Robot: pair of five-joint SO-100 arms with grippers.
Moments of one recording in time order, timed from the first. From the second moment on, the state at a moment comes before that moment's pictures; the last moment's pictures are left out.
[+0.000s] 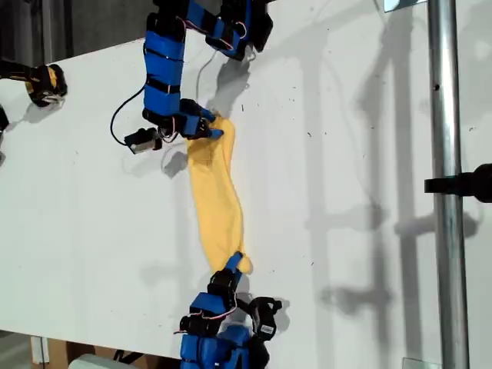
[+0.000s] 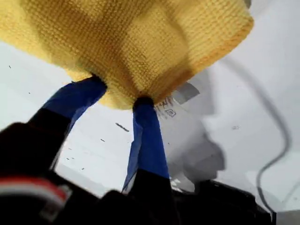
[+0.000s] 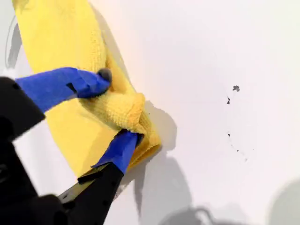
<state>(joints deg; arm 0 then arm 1) -8.2 130.2 147.6 48.4 -81.5 25.9 84.7 103.4 84.5 45.1</state>
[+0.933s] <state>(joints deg) -2.4 195.3 162.9 67.2 -78.8 32.9 134.6 112.1 104.1 58.4</state>
